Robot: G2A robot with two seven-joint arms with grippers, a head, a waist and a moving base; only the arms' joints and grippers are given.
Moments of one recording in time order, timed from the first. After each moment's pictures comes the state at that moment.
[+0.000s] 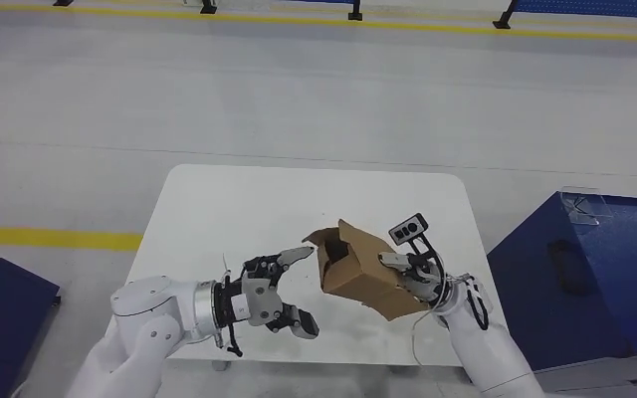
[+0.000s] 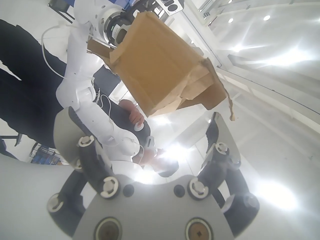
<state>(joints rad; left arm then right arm) 1.23 -1.13 -1.28 -2.01 -1.16 0.86 -0.54 -1.19 -1.15 1.24 -1.46 1.18 -0.11 1.35</state>
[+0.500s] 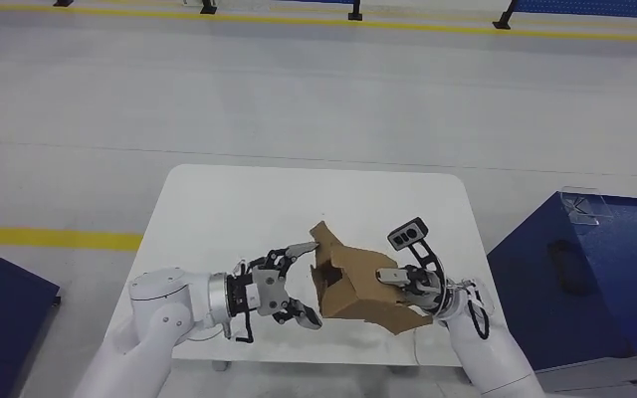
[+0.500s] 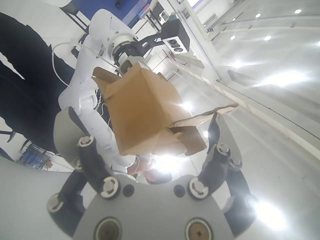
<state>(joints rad) 1.16 -1.14 -1.22 -1.91 -1.23 0.89 -0.44 -1.19 -1.16 1.26 -1.48 1.12 -0.17 1.42</state>
